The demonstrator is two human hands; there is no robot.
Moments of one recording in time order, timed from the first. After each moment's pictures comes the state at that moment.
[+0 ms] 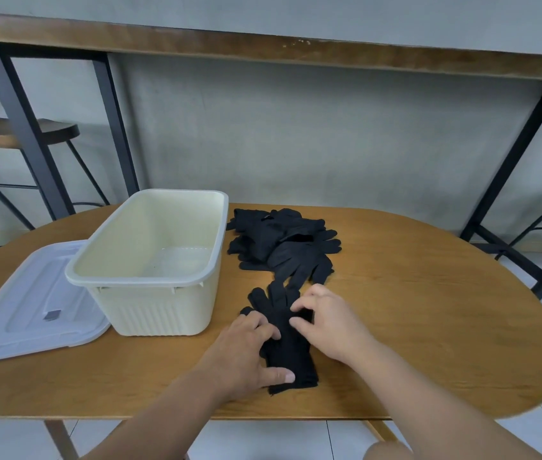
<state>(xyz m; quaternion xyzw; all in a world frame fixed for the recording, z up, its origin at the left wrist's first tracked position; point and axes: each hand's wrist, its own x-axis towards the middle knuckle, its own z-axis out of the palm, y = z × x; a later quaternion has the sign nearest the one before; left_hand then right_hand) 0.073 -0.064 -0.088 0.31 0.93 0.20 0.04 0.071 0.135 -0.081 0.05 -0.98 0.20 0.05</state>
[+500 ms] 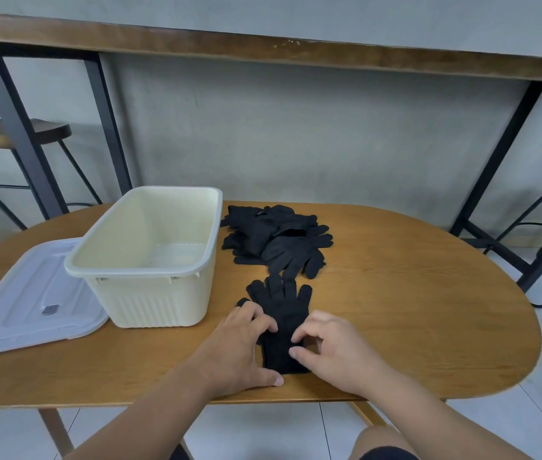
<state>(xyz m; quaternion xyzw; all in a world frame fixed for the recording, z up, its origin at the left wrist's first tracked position) 0.085 -0.070 -0.080 0.33 0.92 0.21 0.05 0.134 0.134 -0.080 0.08 -0.96 0.25 0.04</state>
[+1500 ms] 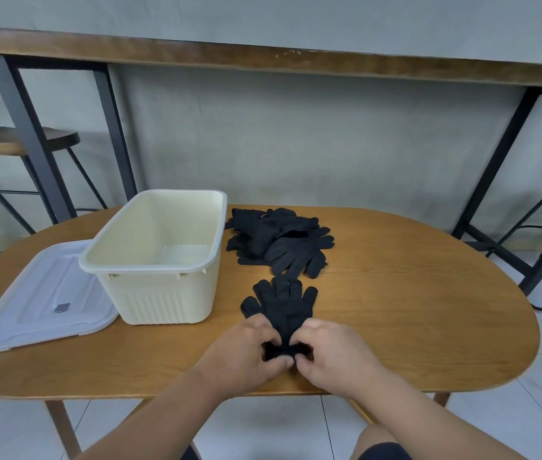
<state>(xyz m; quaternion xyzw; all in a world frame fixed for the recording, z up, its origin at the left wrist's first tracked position) 0.100 -0.067 -0.084 0.34 0.91 0.25 0.01 0.148 0.118 -0.074 0.13 -0.98 0.15 0.05</state>
